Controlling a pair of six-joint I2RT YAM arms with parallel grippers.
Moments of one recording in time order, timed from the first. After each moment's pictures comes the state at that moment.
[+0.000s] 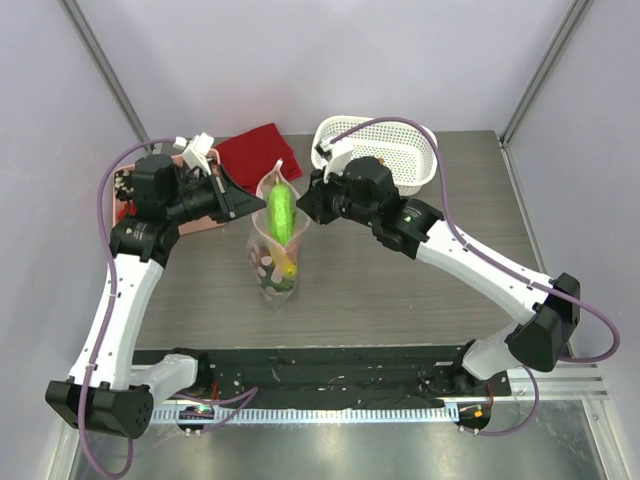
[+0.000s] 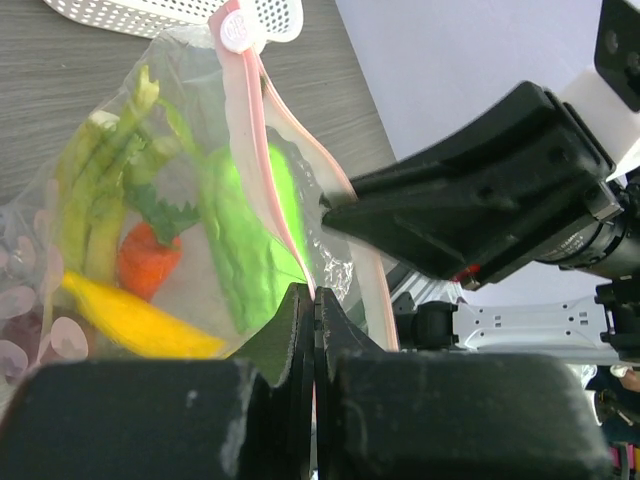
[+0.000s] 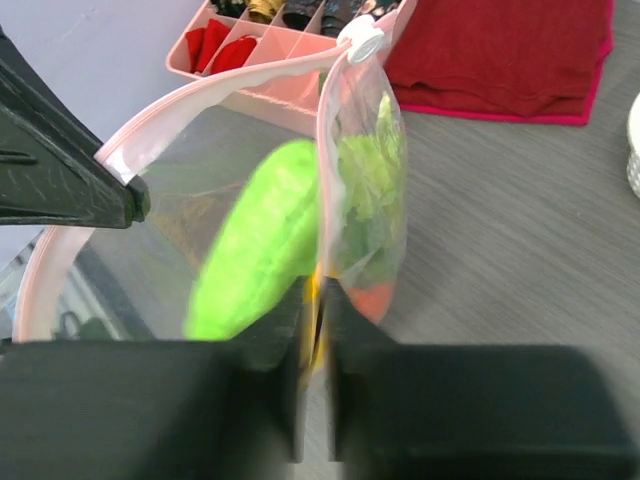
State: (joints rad) left arm -0.15 1.09 1.26 -0.54 0.72 -0.57; right arm 0.84 1.46 1.42 -0.25 -0.03 0.31
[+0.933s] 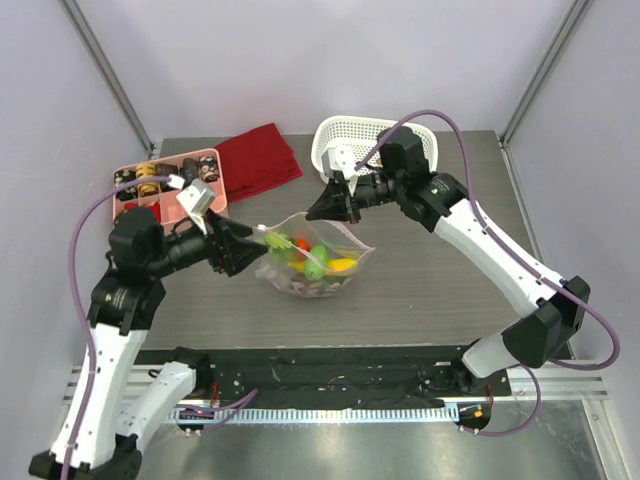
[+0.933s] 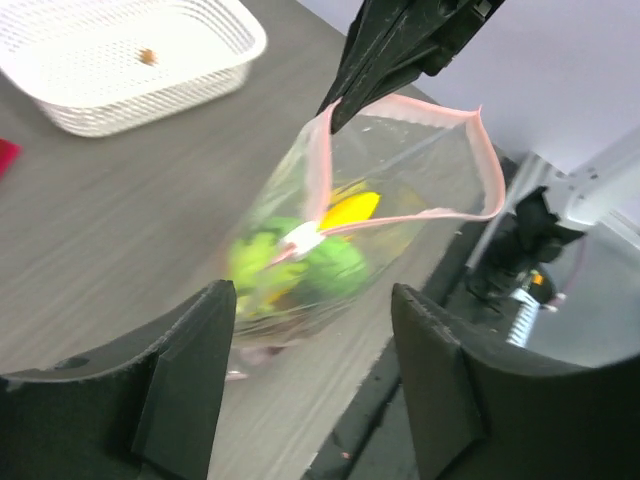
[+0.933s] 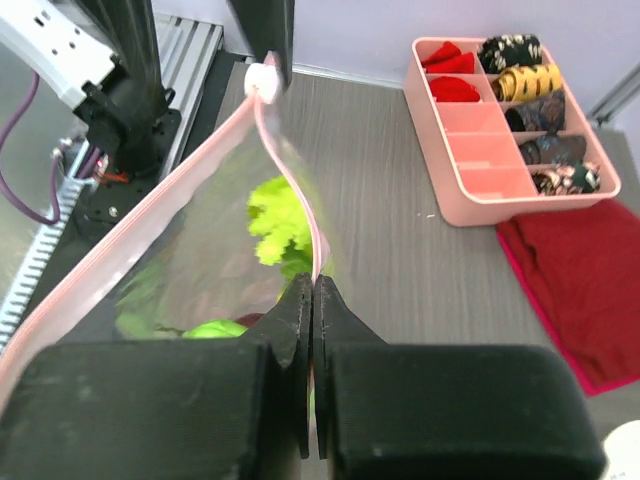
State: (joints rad) left arm -0.25 0.77 1.10 -0.55 0.75 -0.16; right arm 0.62 1.47 1.52 -0.42 -0.97 -0.48
